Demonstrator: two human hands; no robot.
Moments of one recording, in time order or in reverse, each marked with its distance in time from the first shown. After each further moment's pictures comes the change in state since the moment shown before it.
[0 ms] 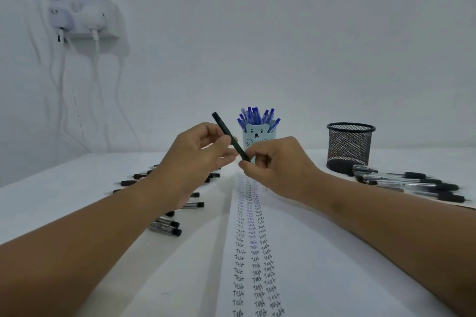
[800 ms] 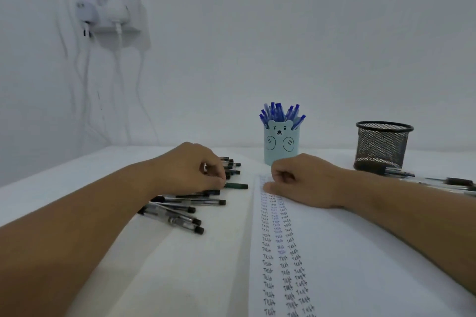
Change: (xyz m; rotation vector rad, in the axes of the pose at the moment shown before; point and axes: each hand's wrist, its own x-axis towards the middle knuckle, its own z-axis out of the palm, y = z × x) left_hand 0.018 -0.016 -0.065 0.979 -0.345 0.019; right_hand 0.007 0.023 -0.003 -0.277 -0.554 0.139
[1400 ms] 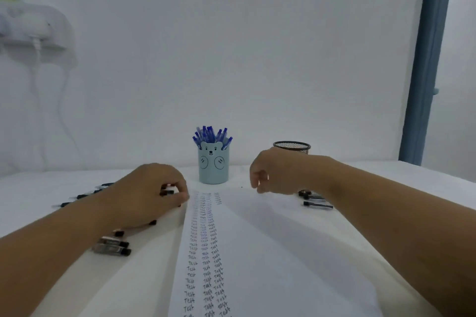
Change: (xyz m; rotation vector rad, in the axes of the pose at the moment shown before) left_hand 0.003 0.038 0.022 -0.032 0.138 0.190; right_hand -0.065 0.003 -0.086 -0.289 -0.099 0.218
